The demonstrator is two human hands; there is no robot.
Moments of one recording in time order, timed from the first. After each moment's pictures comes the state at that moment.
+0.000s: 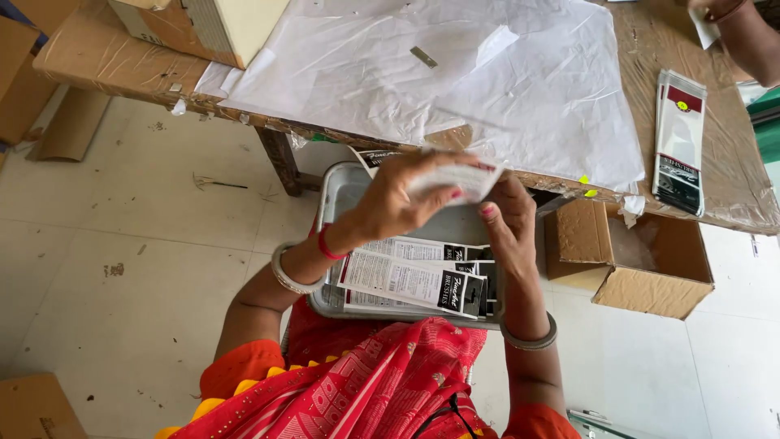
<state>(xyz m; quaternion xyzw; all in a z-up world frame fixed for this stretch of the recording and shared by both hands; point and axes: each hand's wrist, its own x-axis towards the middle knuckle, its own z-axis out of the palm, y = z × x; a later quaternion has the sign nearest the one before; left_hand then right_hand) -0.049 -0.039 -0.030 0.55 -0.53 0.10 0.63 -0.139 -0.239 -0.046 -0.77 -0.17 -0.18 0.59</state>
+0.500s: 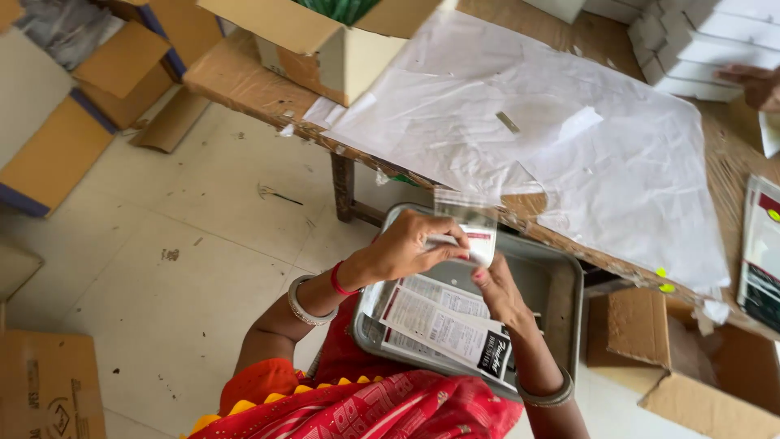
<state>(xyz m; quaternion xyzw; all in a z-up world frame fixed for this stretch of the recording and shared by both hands) -0.040 0.057 -0.052 0.68 -0.46 0.06 0.56 -0.087 -0.177 -0.114 -0.77 -0.23 -0.06 0.58</state>
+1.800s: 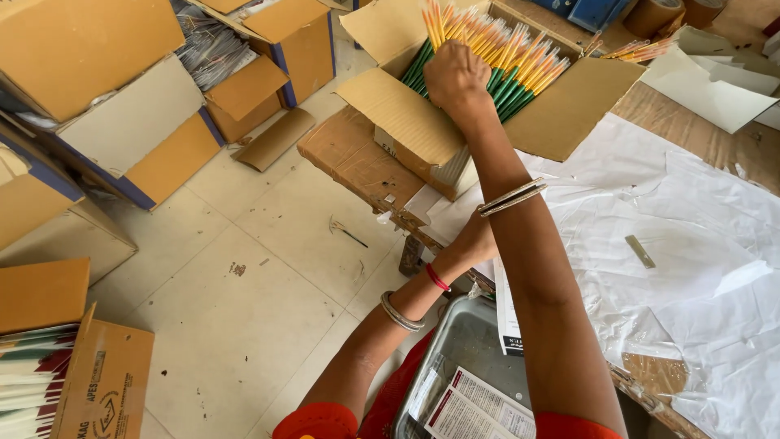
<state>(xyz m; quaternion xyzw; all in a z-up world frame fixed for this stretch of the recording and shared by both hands) 0.253 0.077 -0.182 0.78 -0.26 0.21 0.53 0.402 0.158 0.022 -0.97 -0.19 -0.12 0.07</state>
